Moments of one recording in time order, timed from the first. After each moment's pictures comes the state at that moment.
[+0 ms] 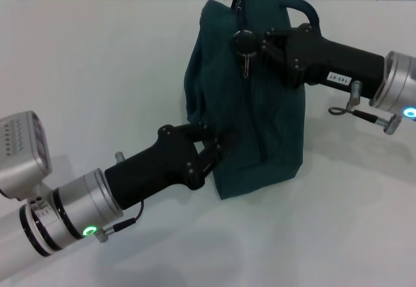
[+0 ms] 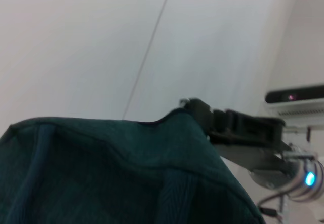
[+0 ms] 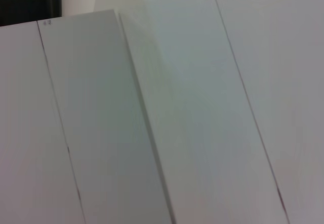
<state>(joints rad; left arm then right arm) -0.52 -2.10 0.90 -0.08 1.39 1.62 -0.74 0.58 2.03 -1.50 -0.53 -0.91 -1.36 1.20</state>
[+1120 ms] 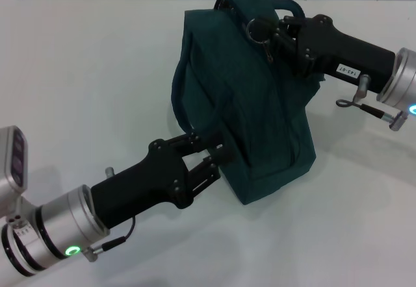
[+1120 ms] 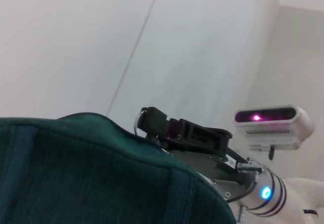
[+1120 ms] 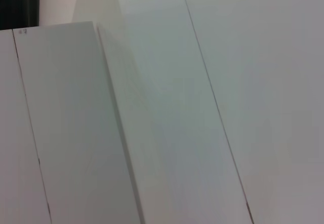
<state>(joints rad) -0.45 -2.11 0.92 -0.01 1.43 1.71 -0.81 0.56 2.02 -1.52 -0.52 -0.82 -1.33 1.13</state>
